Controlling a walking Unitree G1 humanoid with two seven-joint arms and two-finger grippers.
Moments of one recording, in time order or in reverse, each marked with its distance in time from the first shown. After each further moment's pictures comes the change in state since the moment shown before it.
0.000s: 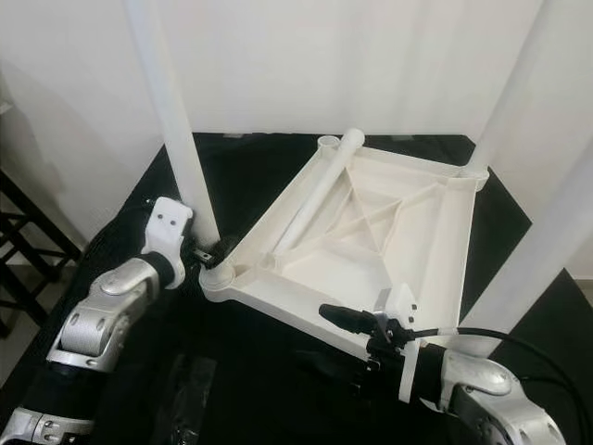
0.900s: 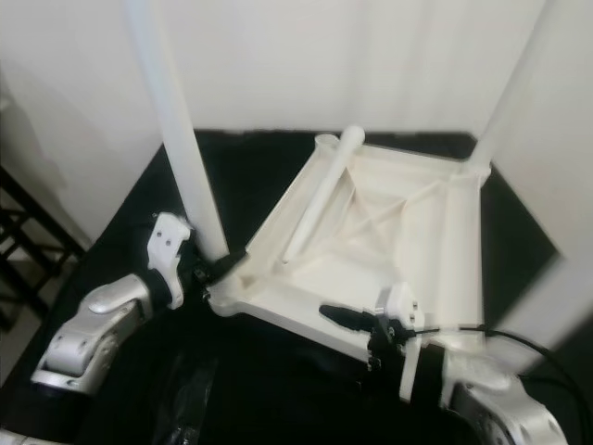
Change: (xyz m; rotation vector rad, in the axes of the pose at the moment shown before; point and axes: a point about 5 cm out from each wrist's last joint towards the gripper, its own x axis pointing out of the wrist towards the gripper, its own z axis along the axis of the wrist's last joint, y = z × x) left arm -0.056 -0.049 -0.002 -0.008 -0.121 -0.908; right arm 0.000 0.000 0.001 0.005 -0.009 0.008
